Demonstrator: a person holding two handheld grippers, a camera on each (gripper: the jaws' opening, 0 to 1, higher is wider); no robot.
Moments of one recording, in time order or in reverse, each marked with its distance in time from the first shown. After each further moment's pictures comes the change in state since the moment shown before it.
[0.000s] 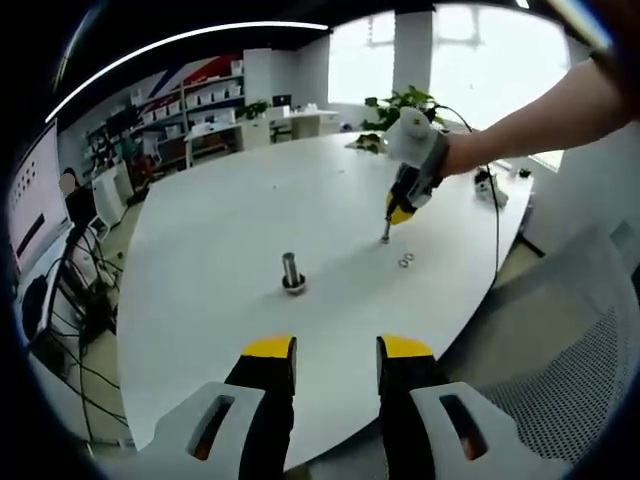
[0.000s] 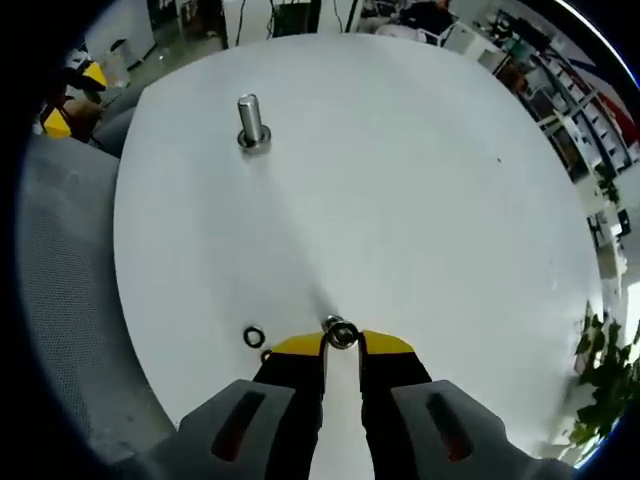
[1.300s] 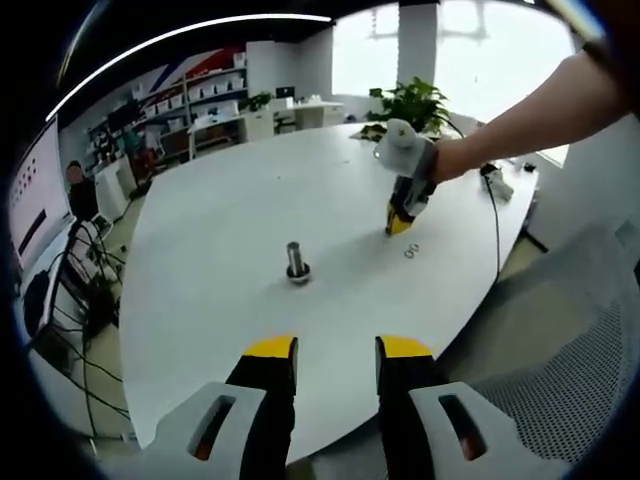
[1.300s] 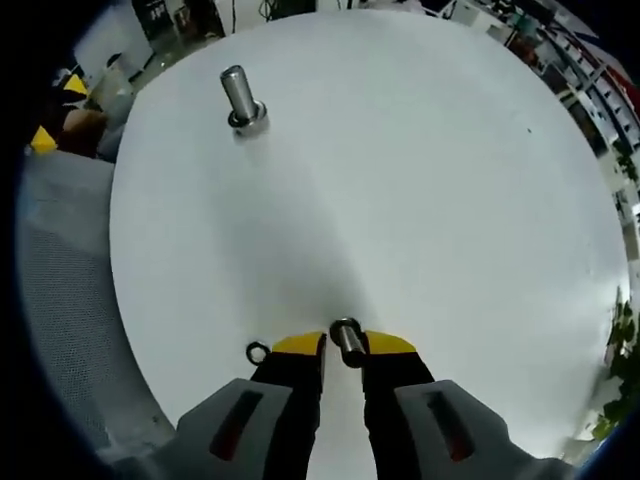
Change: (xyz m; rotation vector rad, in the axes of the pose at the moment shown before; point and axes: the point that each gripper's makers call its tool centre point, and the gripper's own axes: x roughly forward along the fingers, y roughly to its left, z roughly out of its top) left arm 0.001 0.004 -0.006 -0.006 0.034 0.016; right arm 0.032 0.016 -0.009 0.071 0.050 0.107
